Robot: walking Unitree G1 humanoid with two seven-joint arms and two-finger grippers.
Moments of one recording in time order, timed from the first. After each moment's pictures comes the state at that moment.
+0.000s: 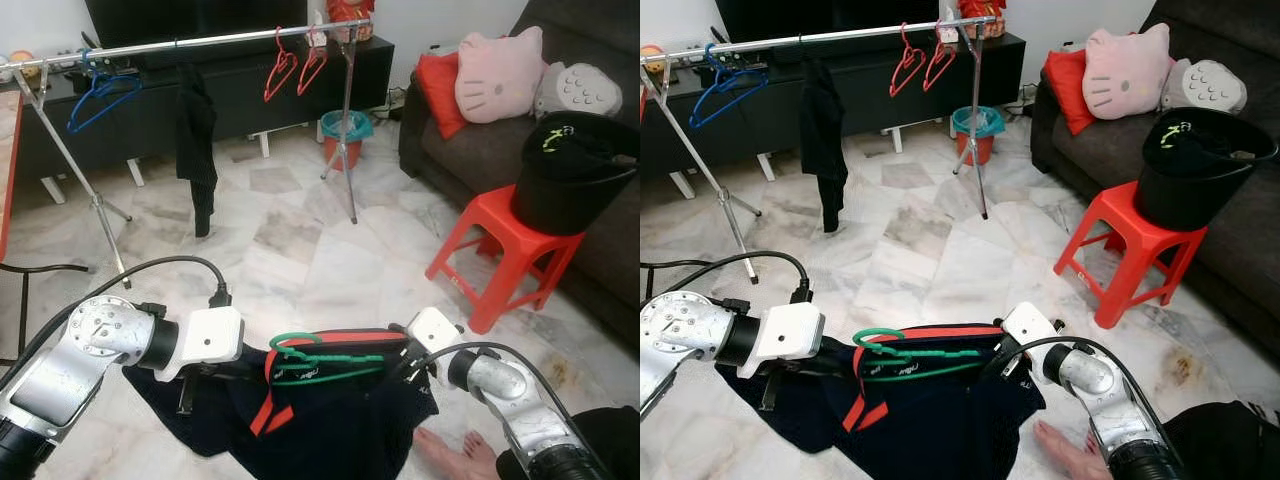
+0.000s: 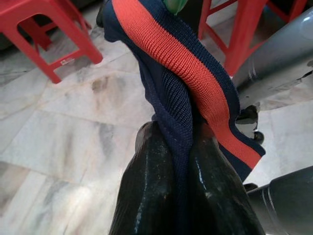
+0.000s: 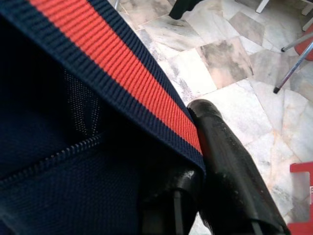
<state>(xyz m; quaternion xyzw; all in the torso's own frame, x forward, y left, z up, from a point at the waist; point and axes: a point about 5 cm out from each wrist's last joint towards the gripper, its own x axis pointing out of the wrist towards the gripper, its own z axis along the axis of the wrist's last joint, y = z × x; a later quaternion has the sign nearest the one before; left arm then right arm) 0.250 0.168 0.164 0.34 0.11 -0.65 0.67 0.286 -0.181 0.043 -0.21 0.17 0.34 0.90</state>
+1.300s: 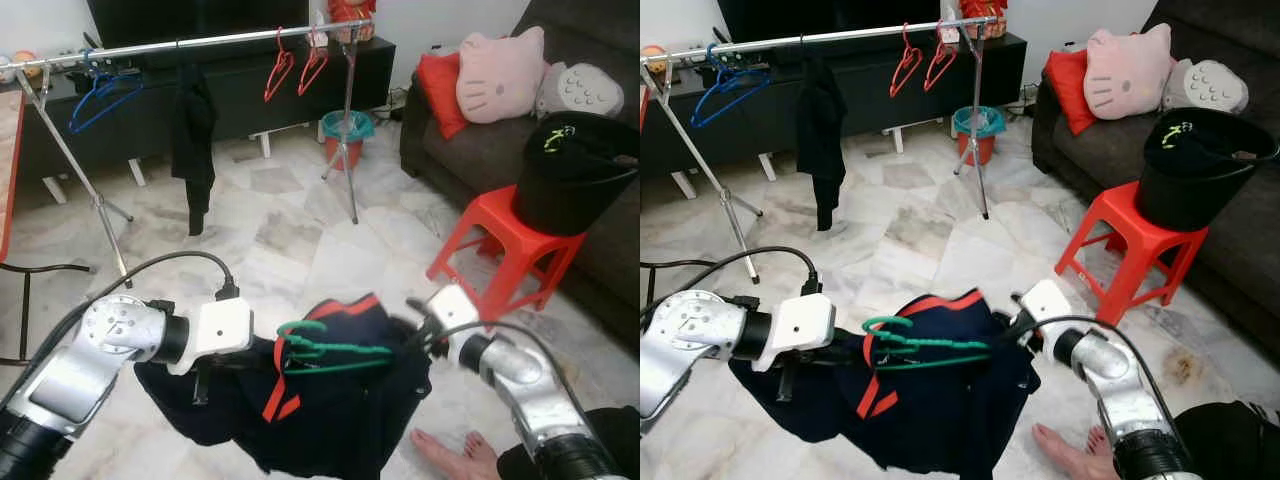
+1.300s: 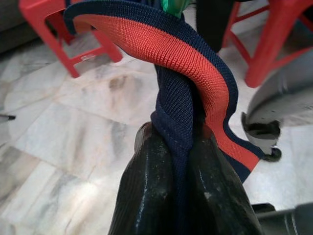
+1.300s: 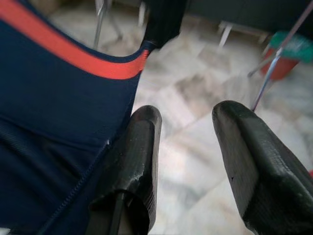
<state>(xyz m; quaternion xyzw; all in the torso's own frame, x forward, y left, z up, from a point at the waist) 0.264 0.161 0.155 0.32 0.10 -0.60 0.72 0.305 -0.193 0.083 -0.13 0.09 0.28 0.94</state>
